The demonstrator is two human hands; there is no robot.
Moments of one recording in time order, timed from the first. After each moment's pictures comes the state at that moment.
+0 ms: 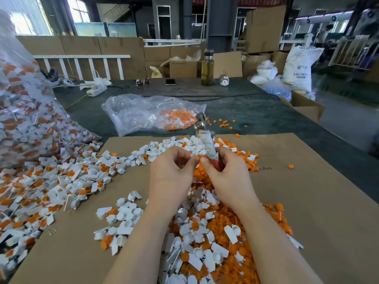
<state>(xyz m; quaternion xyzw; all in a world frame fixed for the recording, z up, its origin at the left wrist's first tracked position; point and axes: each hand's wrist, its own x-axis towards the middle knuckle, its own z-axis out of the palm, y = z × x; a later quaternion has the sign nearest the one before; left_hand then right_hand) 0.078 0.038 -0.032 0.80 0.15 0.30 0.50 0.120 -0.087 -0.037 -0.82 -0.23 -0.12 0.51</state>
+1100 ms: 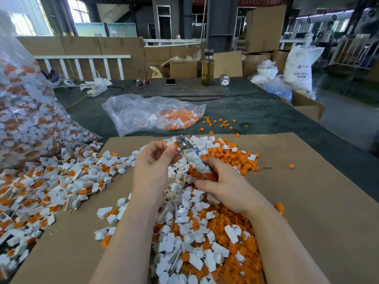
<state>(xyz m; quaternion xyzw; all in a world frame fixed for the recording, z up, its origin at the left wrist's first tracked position) 0.074 0.065 -0.029 0.63 0.09 0.31 0.71 0.118 -0.098 -0.032 -0.84 -0.31 0.10 0.44</state>
